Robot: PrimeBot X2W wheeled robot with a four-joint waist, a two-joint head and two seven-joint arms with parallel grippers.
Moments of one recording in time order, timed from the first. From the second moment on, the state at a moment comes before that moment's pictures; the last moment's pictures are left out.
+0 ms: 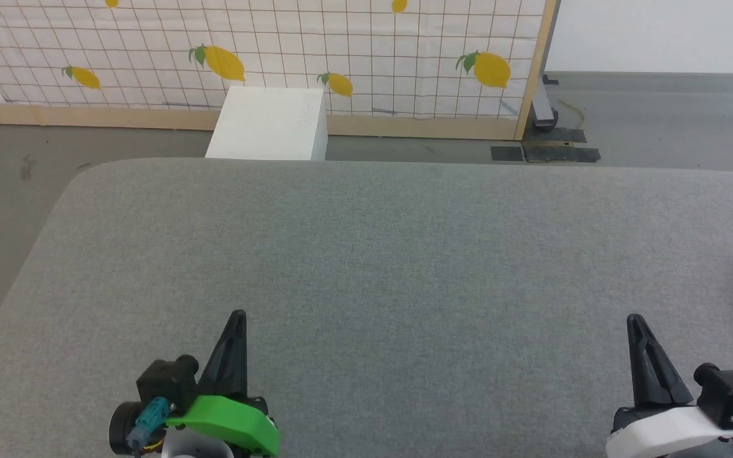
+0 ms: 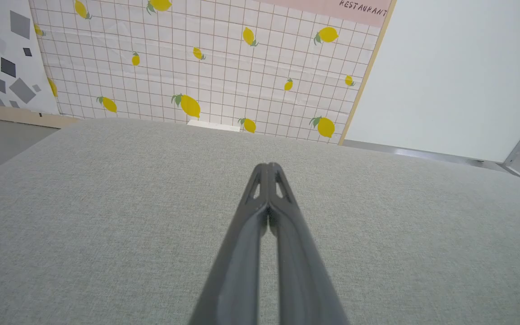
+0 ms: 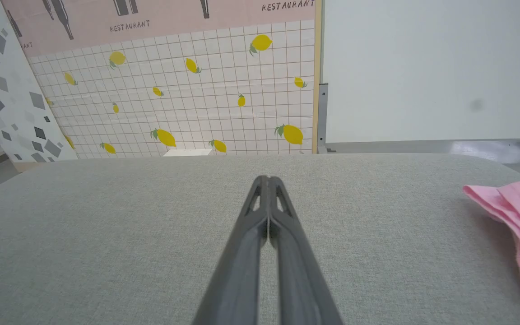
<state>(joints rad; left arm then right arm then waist) -0.02 0.05 -0.11 0.20 -0.25 -0.07 -0.26 0.09 -0.05 -0.09 0.10 0.13 0.13 -0.21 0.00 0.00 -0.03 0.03</state>
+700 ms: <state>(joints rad) -0.02 0.05 -0.10 0.18 -0.22 -0.07 -0.23 0.09 -0.05 -0.08 0.09 0.12 0.13 -0.18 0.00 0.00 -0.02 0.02</state>
